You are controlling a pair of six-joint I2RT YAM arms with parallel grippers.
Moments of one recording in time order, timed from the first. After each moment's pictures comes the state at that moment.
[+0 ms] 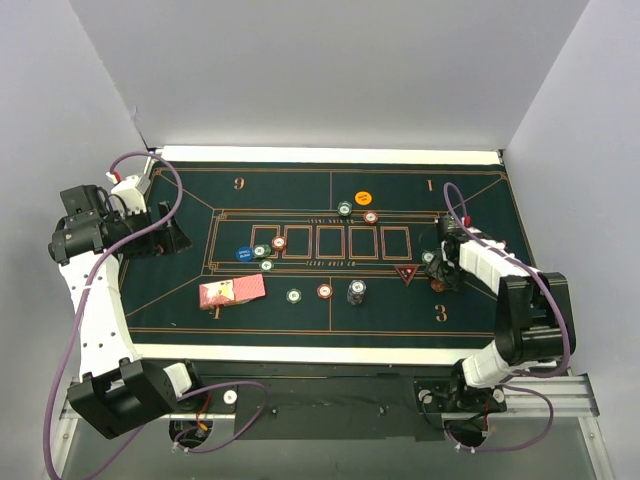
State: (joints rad) left arm 0.40 1.19 1.30 -1.06 0.56 0.15; right arm 0.09 1.52 0.81 -0.56 0.28 0.69
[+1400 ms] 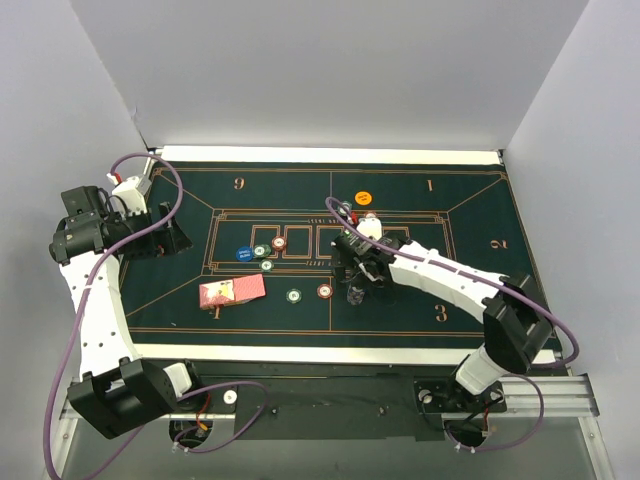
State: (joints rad) left arm 0.40 1.19 1.29 -1.06 0.56 0.14; right arm 0.81 1.56 1.12 -0.77 0.35 0.70
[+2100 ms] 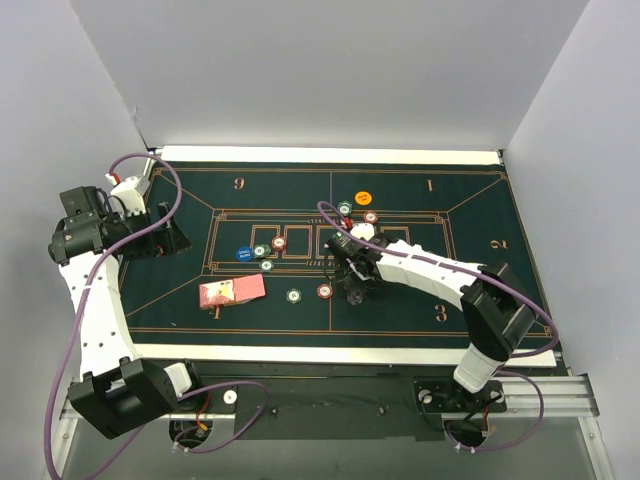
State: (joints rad) left arm 0.41 1.19 1.29 -1.06 0.56 0.15; right arm 0.82 1.67 1.12 -0.72 0.32 0.71
